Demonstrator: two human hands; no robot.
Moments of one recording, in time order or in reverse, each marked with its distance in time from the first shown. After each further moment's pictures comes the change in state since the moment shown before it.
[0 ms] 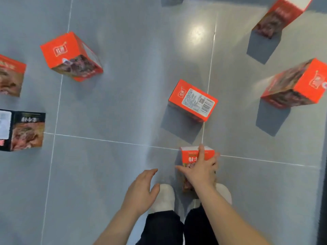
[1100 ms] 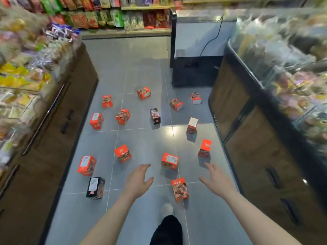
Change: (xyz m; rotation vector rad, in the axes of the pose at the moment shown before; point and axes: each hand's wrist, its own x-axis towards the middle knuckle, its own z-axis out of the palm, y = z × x) left_hand -0.450 0.189 -0.296 0.247 0.350 0.498; right_hand -0.520 0.099 -0.334 0.073 0.313 -0.461
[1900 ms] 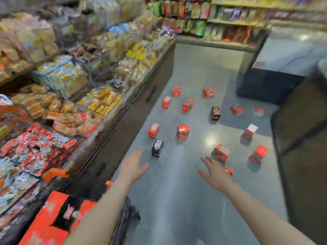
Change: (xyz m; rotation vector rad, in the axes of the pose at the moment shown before) left_hand -0.416 -0.189 -0.081 0.050 0.340 -0.370; right_hand -0.262 -0.215 0.180 -0.296 -0.045 -0.524
